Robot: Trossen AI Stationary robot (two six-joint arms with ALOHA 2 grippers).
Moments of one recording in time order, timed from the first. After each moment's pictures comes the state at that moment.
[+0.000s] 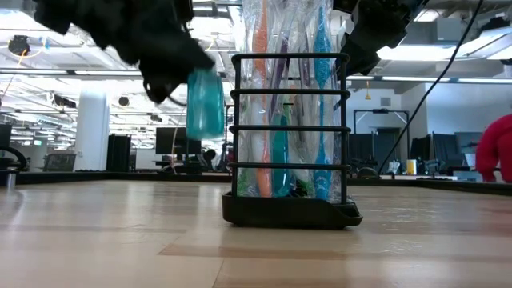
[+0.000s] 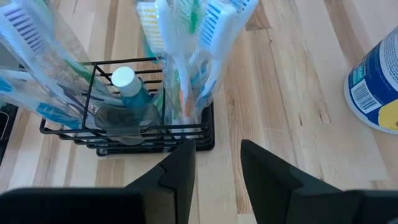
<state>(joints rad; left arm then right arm) -0.33 1.41 0.63 0.30 -0.22 -0.50 0.23 1.37 0.97 -0.42 0.11 0.26</state>
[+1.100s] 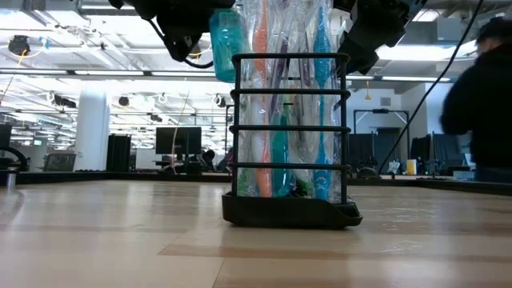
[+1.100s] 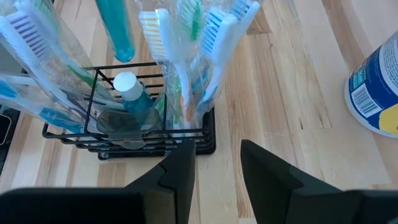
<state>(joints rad) -0.37 1.41 0.78 0.24 -0.24 -0.33 0.23 1.37 0.97 -0.41 0.11 0.26</state>
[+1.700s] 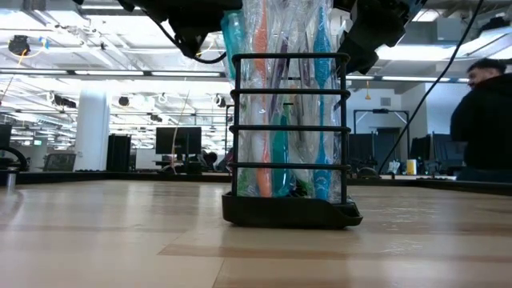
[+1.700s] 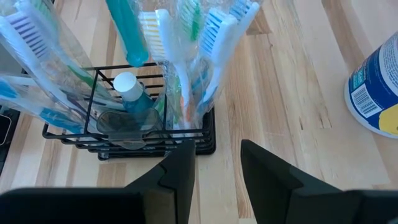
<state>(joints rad) -0.34 1.41 0.78 0.28 -0.23 -0.22 0.23 1.37 0.97 -0.41 0.11 0.26</state>
